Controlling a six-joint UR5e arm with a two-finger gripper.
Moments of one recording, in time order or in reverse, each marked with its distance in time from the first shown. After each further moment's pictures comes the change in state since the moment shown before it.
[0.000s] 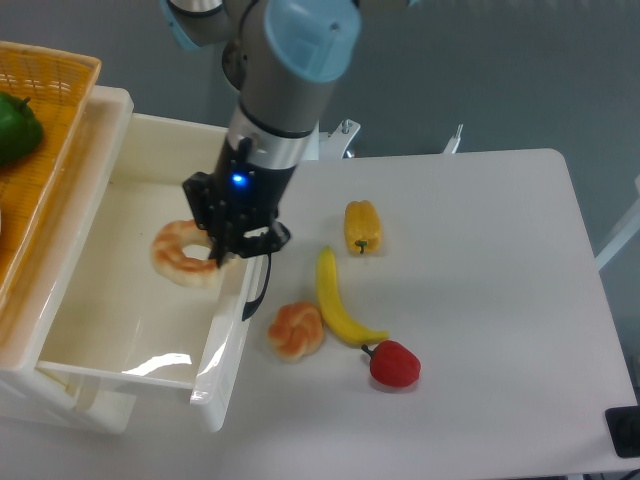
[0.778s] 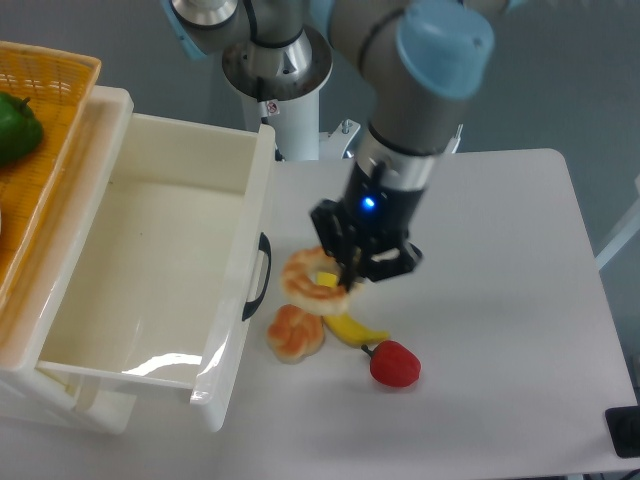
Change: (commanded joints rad) arm 0.175 -0.052 0.157 -0.003 0.002 0.071
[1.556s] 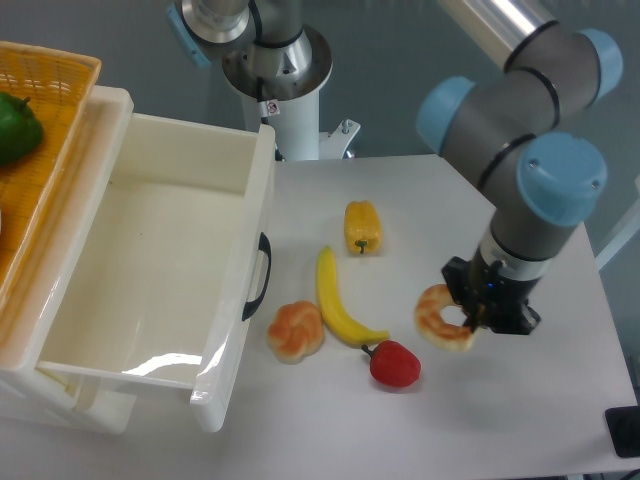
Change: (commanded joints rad) arm 0.109 -0.239 0.101 0.020 0.276 0.328
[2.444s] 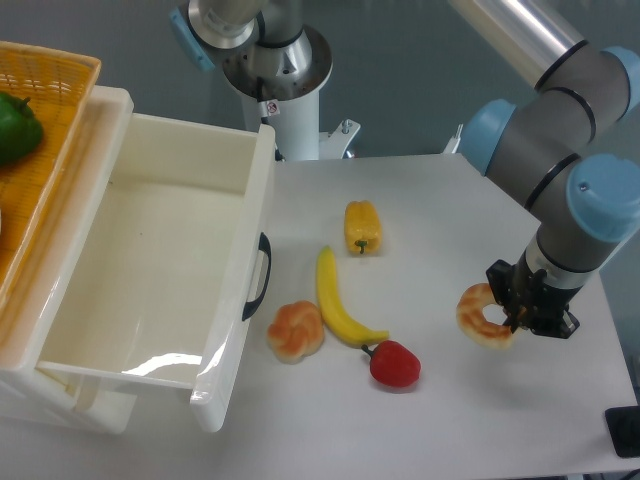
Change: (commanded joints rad) arm 0.113 -0.156 0.061 0.037 0.106 0.257
